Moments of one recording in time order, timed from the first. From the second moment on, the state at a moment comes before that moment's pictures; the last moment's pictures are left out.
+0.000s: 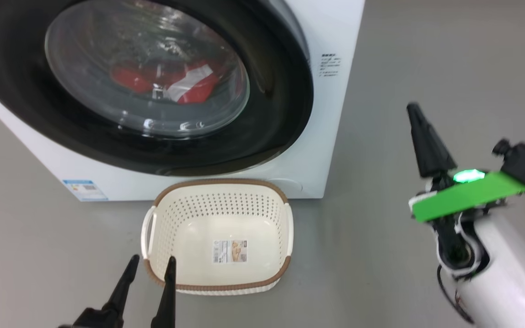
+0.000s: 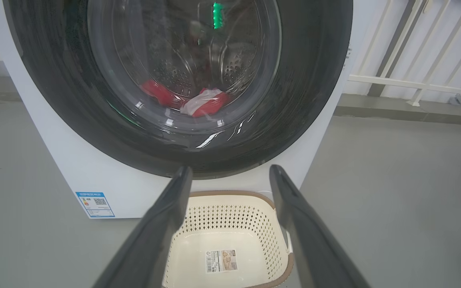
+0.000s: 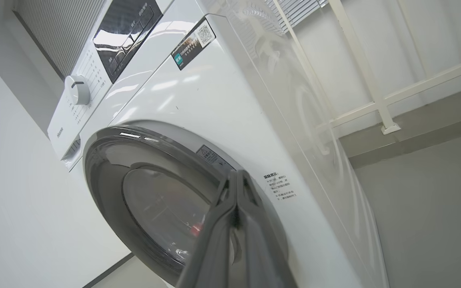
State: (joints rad) left arm 0.03 0.05 -0.09 0.16 -0.20 -0.05 -0.25; right arm -0.41 -0.18 0.25 0.28 0.94 0.12 -0.26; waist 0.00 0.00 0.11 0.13
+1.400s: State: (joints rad) left arm -0.23 0.04 -0.19 0.14 -0.28 -0.04 -0.25; right arm -1.08 -0.41 0.46 0.42 1.70 0.12 0.32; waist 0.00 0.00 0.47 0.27
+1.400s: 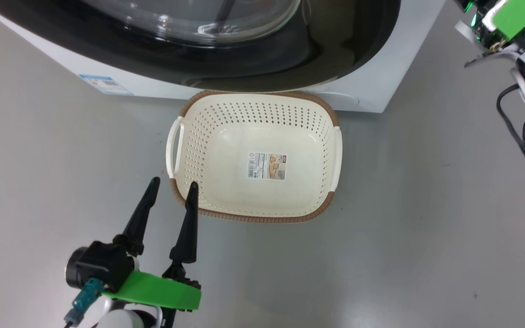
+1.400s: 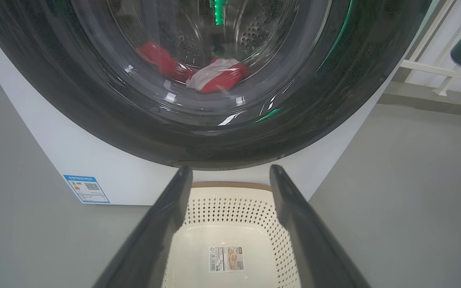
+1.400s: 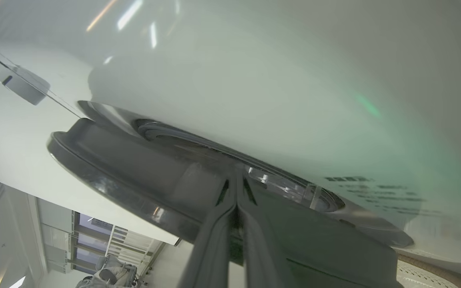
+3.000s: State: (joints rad) left arm -0.18 0.04 -0.22 0.14 -0.32 -0.02 -0.25; right arm -0.85 -0.26 0.46 0.36 1.68 0.12 0.63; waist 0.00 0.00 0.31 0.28
